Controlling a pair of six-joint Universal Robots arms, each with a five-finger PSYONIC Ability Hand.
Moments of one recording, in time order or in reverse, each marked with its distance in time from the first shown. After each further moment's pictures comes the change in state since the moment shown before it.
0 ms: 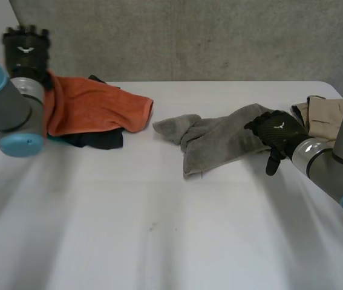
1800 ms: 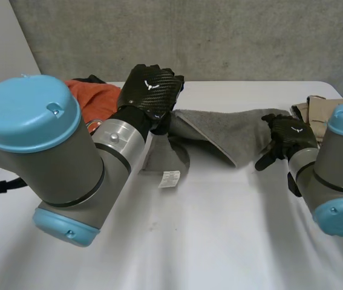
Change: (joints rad) left arm -0.498 0.281 -0.248 -0.224 0.046 -0.019; right arm 0.098 -0.051 0.126 -0.153 0.331 0.624; left_hand 0.945 0.996 0.978 0.997 0.949; right_hand 0.004 0.036 0.045 0.040 0.033
